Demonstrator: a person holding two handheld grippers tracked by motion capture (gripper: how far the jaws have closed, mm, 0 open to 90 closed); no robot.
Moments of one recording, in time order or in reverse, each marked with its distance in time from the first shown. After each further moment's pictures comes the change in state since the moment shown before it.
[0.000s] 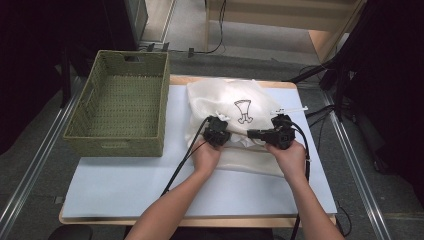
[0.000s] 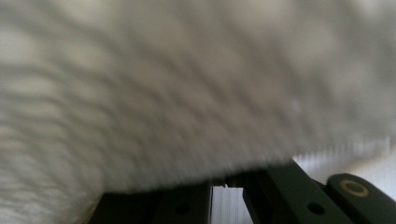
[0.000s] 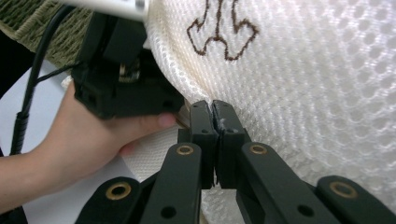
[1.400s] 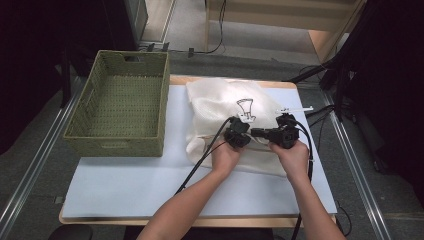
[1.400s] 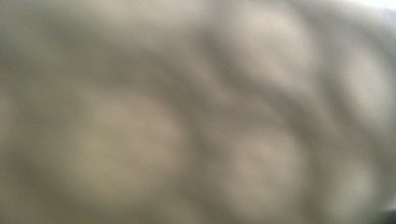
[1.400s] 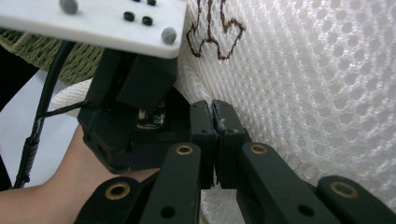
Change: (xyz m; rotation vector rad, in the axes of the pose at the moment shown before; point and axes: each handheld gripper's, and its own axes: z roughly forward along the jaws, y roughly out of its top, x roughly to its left) left arm -0.053 0.012 0.020 0.025 -0.135 0.144; right arm -0.010 -0.001 -0.006 -0.021 -0.007 0.038
